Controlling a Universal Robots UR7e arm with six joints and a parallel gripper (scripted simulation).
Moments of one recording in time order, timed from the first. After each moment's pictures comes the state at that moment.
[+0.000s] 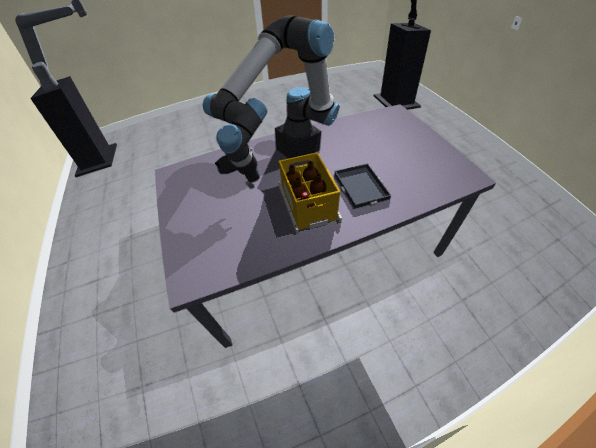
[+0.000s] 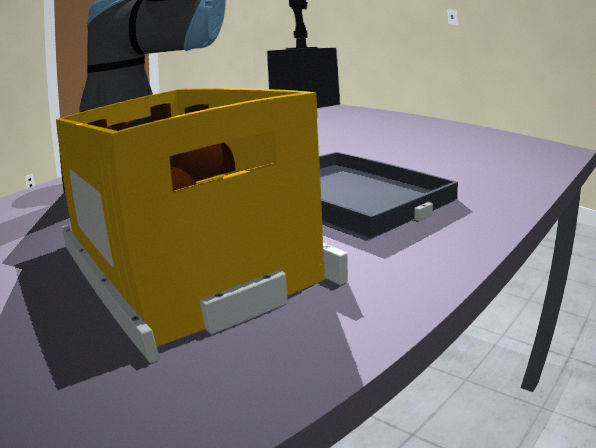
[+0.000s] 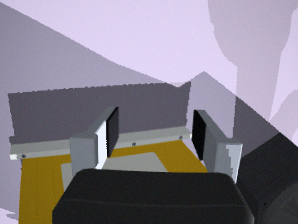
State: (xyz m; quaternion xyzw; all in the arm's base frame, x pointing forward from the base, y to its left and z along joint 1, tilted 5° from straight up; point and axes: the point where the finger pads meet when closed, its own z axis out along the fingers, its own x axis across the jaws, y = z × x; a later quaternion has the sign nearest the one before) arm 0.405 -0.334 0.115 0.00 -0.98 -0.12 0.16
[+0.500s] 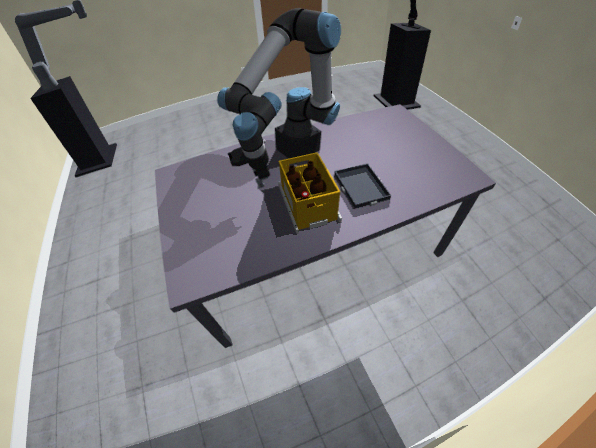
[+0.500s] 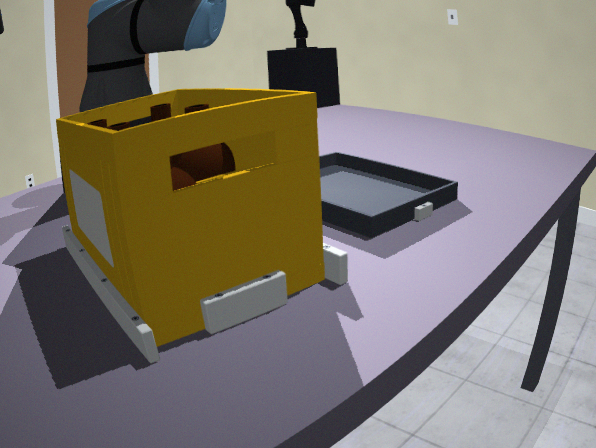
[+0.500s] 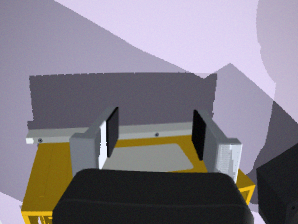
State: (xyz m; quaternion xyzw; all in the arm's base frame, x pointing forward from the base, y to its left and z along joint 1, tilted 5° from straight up) arm 0.410 -0.297 0.113 0.00 -0.99 -0.09 0.10
